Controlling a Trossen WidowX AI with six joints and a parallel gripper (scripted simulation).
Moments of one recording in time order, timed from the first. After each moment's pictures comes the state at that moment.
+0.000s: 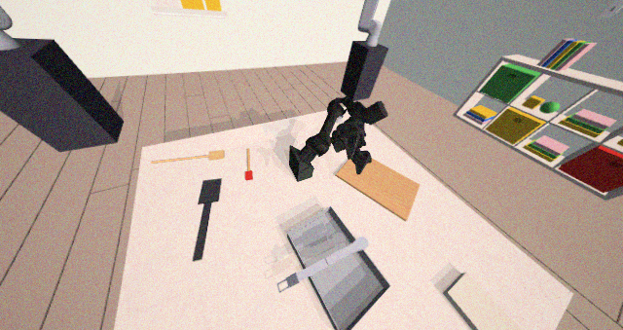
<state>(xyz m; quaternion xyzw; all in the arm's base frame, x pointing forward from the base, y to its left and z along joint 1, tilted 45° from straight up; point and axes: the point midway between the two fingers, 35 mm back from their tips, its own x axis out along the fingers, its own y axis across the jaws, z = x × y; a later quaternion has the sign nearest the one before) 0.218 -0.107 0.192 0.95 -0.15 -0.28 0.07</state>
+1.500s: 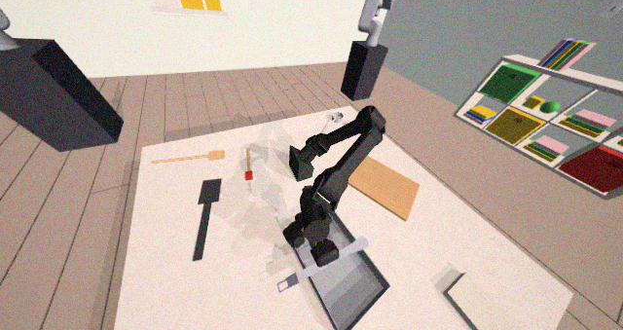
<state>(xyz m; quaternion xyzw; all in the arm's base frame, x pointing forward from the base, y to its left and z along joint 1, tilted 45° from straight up) 0.358 -0.103 -0.063 0.81 0.45 -0.21 0.32</state>
